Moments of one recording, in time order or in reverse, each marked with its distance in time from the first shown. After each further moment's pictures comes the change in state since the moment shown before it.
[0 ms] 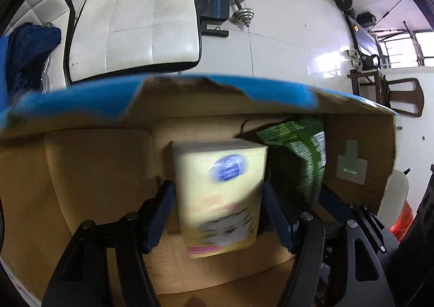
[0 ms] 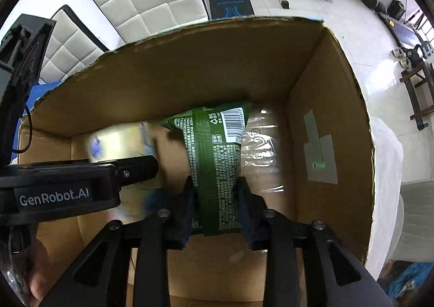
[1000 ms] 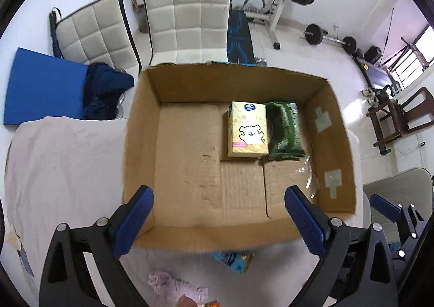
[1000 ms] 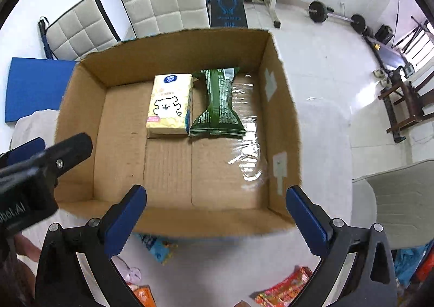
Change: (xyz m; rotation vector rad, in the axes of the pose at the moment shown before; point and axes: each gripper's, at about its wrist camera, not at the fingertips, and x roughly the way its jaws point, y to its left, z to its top) left arm -0.110 -0.011 -0.193 0.021 -0.442 0.235; right arm -0.130 0.025 -0.129 -0.092 -0.117 -0.113
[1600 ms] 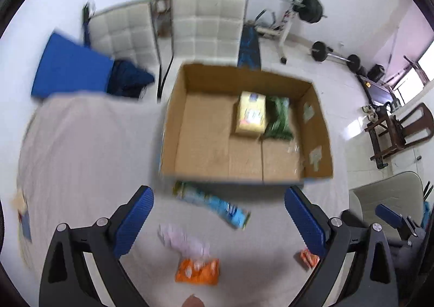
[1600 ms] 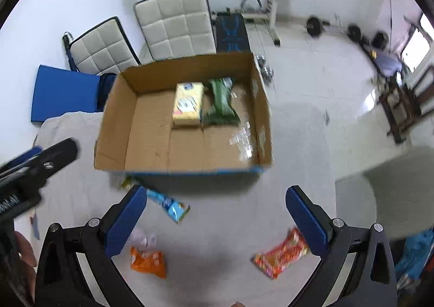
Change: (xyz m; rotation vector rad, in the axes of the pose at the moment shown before) left arm -0.081 0.016 -0.090 -0.117 -0.033 0.017; right arm -0.103 -0.031 -0.082 0.087 -0.047 0.069
